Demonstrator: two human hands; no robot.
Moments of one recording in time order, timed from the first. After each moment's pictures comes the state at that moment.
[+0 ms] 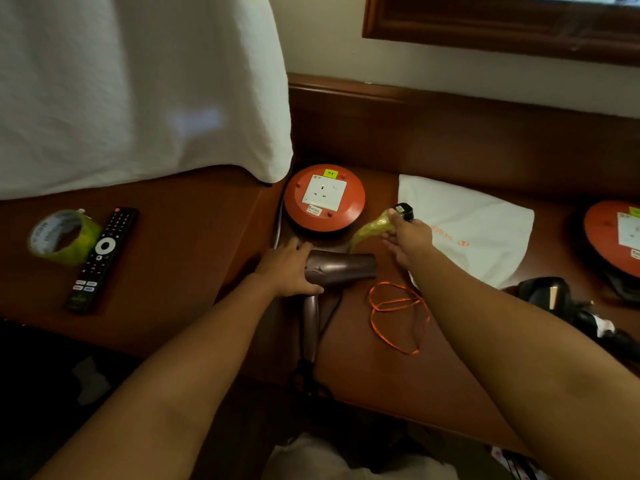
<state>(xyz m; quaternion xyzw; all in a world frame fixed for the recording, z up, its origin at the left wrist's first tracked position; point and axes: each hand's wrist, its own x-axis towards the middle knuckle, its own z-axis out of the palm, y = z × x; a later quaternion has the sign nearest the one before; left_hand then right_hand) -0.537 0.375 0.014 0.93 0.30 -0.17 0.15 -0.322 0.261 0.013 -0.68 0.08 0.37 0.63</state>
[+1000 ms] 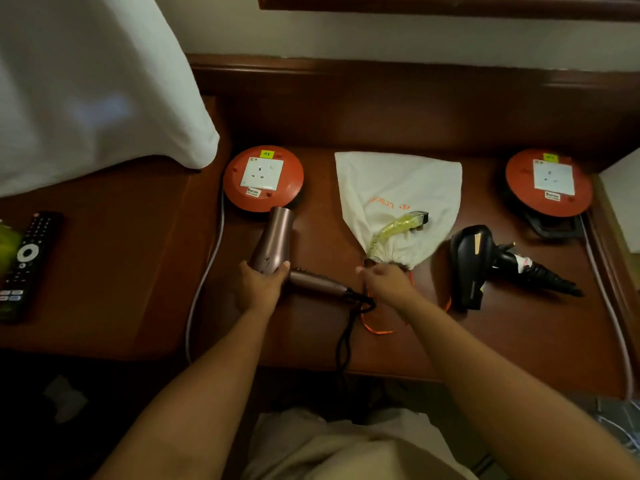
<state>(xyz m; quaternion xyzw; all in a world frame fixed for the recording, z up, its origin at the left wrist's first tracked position) -0.522 0.267 -0.030 0.64 0.65 0.08 0.40 -0.359 0.093 0.009 -0.85 -0.15 0.40 0.31</state>
